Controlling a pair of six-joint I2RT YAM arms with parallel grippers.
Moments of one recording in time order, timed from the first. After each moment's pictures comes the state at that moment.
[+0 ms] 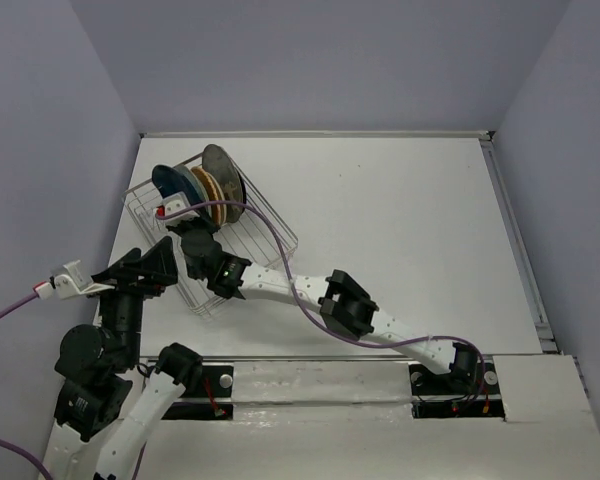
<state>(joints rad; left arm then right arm) -0.49 0.12 0.80 -0.47 -0.51 -0.51 1.23 2.76 2.57 0.42 0.97 -0.46</state>
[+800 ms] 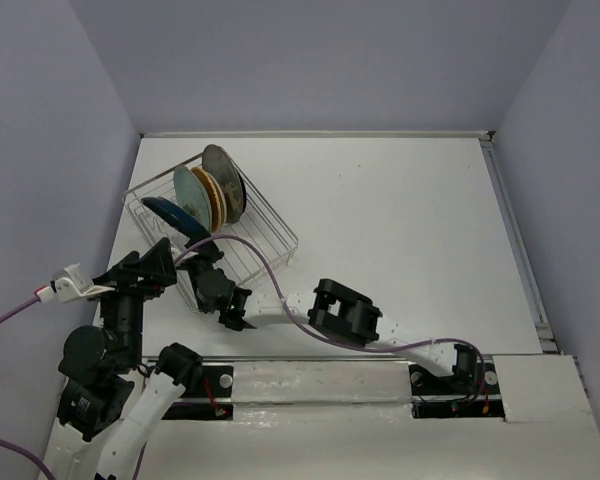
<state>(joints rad) -0.49 0.09 0.77 -0.47 -0.57 -0.51 1.30 2.72 2.18 0.87 0.96 -0.80</state>
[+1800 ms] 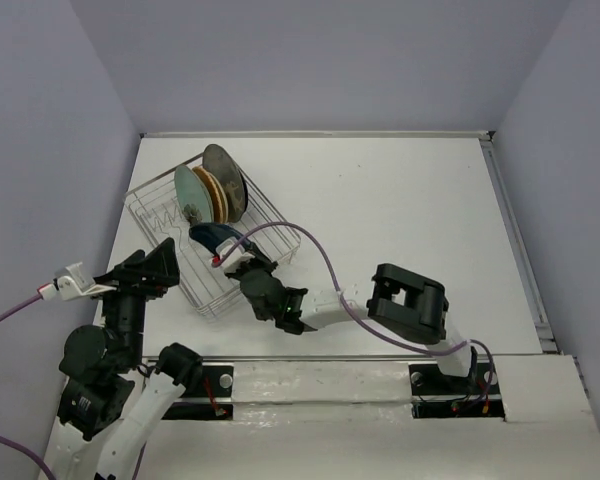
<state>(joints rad) -0.50 0.09 0.76 -0.46 -0.53 -0.54 1.28 2.11 1.30 0.72 0.94 -0.43</state>
